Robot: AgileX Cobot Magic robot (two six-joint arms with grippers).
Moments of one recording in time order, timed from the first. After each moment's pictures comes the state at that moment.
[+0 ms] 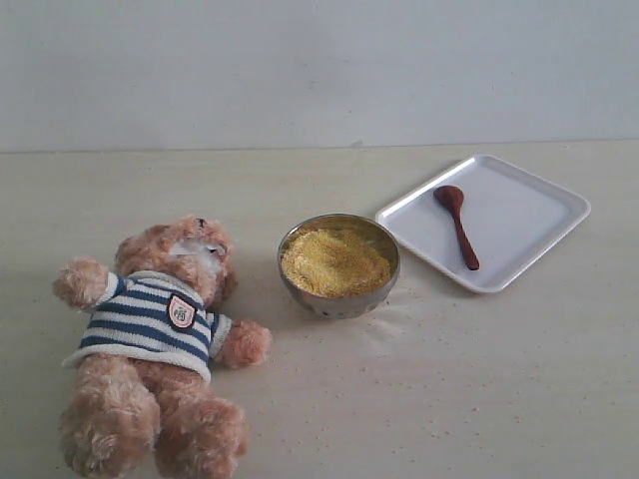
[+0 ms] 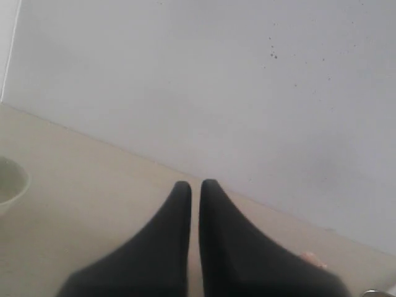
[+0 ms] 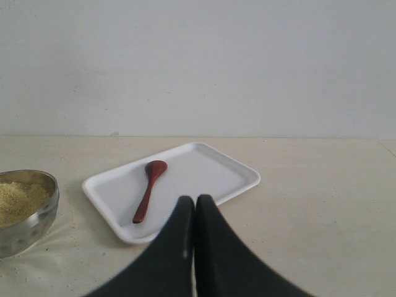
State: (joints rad) left arm 0.12 0.00 -0.02 -0.31 0.08 -0.07; right arm 0.11 0.00 0.00 0.02 0.14 0.00
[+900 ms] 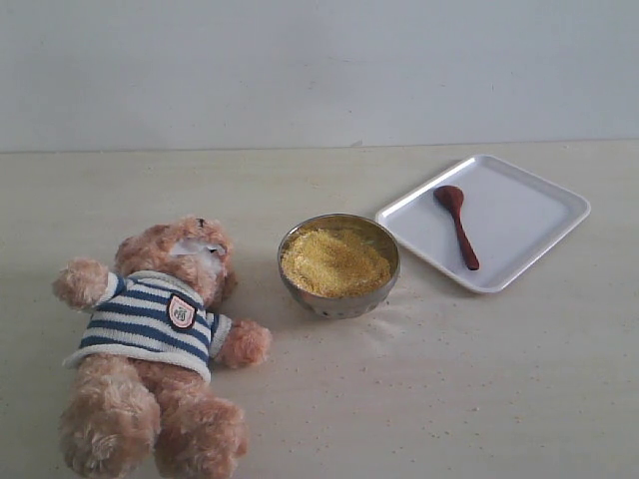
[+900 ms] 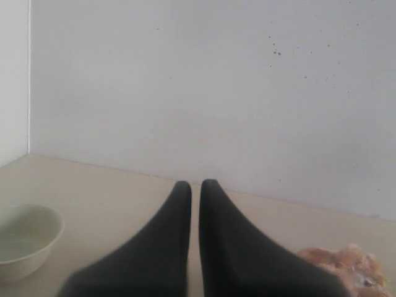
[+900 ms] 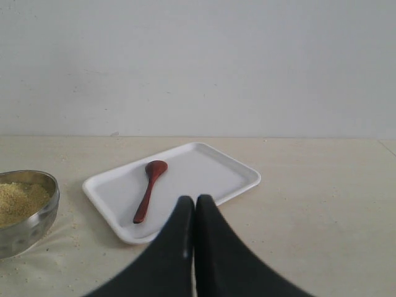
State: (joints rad) left arm 0.12 0.00 0.00 -0.14 0.02 -0.01; right arm 0.11 0.00 0.00 0.03 0.14 0.00
